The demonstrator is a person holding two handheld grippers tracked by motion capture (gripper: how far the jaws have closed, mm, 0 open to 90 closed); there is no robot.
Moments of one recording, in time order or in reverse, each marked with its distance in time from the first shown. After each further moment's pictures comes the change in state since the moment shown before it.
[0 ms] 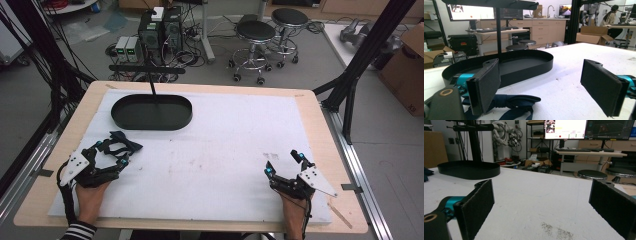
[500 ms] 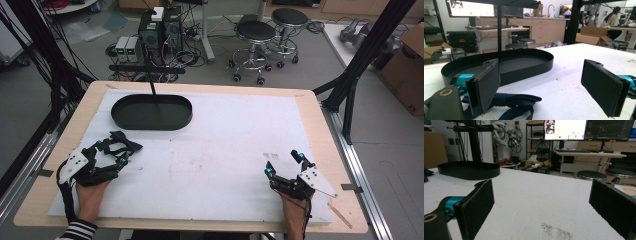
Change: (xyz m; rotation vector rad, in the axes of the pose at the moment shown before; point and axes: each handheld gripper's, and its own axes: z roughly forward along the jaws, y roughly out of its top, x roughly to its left) left arm 0.003 0.001 0.001 0.013 -0.004 -0.031; right arm 0.000 0.000 -0.001 -0.006 -0.001 -0.004
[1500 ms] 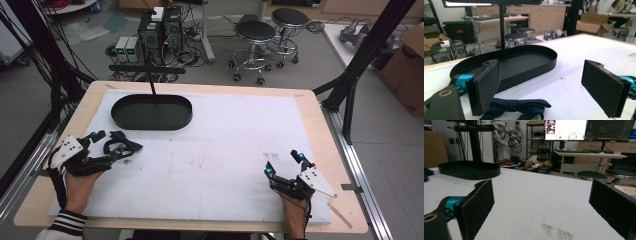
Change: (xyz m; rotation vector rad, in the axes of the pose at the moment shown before) left arm 0.018 0.041 0.006 0.132 -0.020 0.032; right arm 0.000 0.000 0.000 -0.002 0.002 -0.004
